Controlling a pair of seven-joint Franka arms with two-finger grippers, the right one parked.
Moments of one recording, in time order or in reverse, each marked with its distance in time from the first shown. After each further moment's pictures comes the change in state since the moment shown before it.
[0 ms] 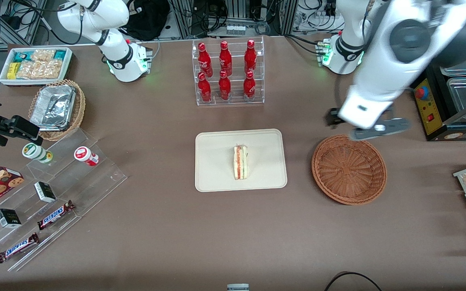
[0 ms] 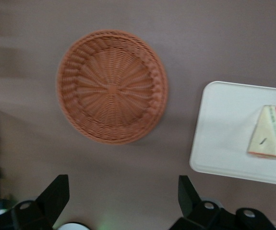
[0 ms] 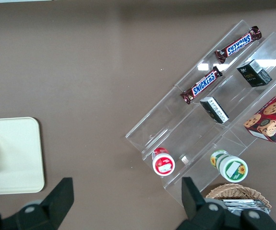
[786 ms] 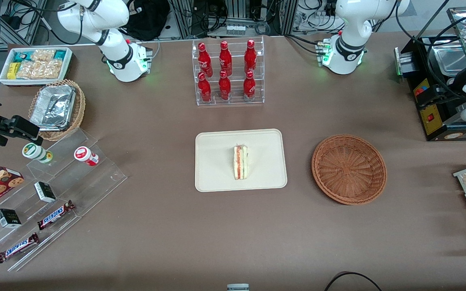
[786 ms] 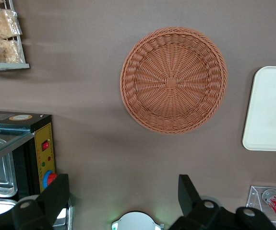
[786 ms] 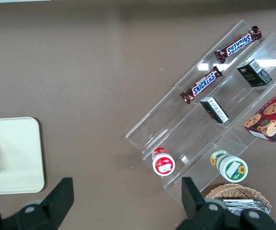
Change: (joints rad) arm 0.323 -0.106 0.005 -0.007 -0.027 -0.098 0.413
